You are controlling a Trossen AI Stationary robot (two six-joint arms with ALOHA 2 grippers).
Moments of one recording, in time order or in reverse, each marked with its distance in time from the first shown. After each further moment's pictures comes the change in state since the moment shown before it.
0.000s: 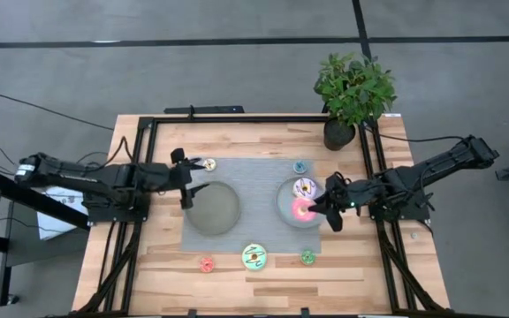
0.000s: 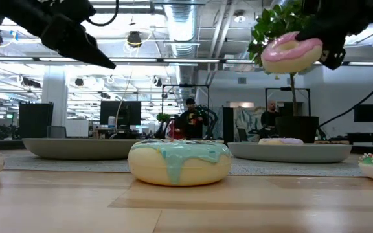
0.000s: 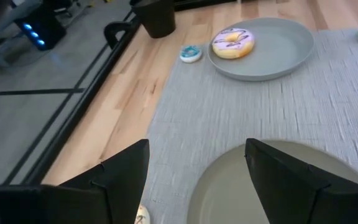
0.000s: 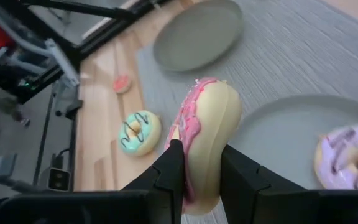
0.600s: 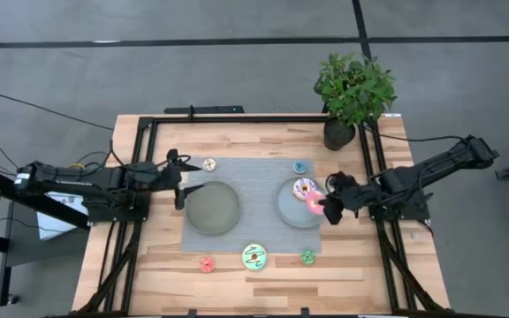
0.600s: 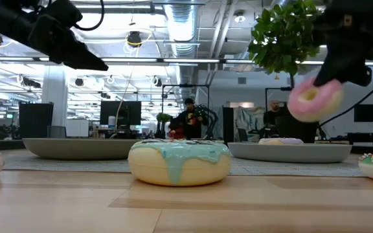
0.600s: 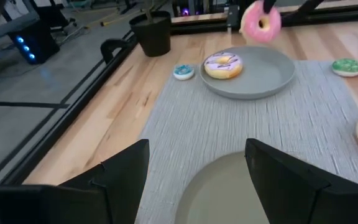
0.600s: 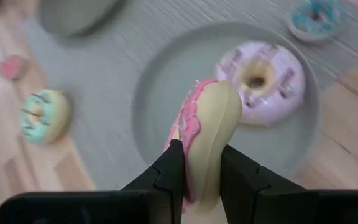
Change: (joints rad) left arm 0.037 -0.193 -0.145 0.087 0.088 -0.033; right arm 0.000 0.024 -0.001 -0.333 0.098 0.267
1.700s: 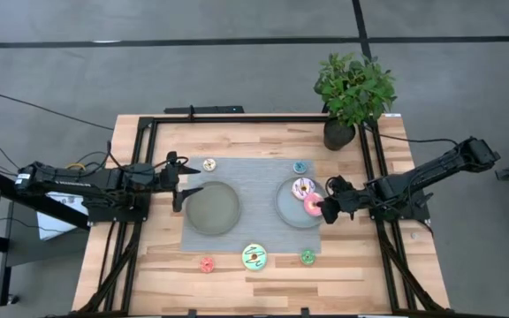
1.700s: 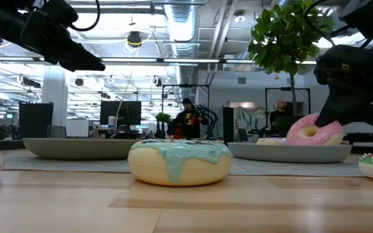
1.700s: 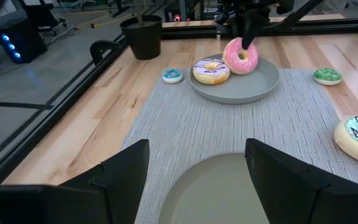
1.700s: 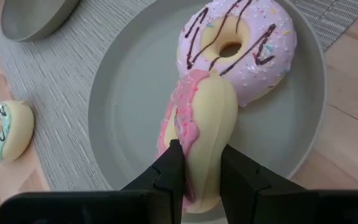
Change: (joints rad) left arm -0.017 -0.040 -0.025 0.007 0.026 -0.044; right arm -0.041 -0.002 -0.285 0.345 -0.001 0.070
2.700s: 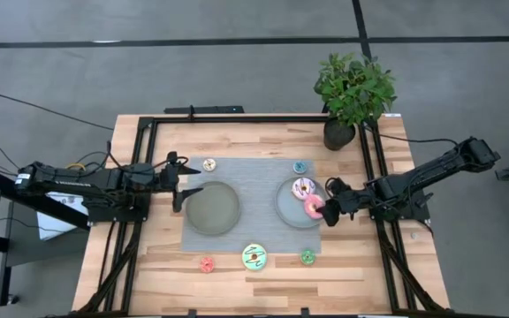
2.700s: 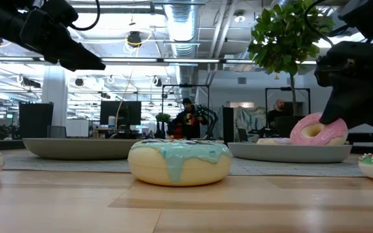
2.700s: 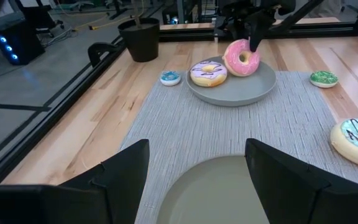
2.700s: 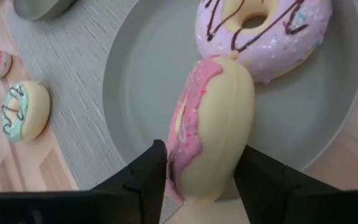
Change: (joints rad) left arm 0.000 0.000 0.000 0.009 0.009 -0.001; right arm 0.001 0.001 0.000 0.014 -0.097 0.007
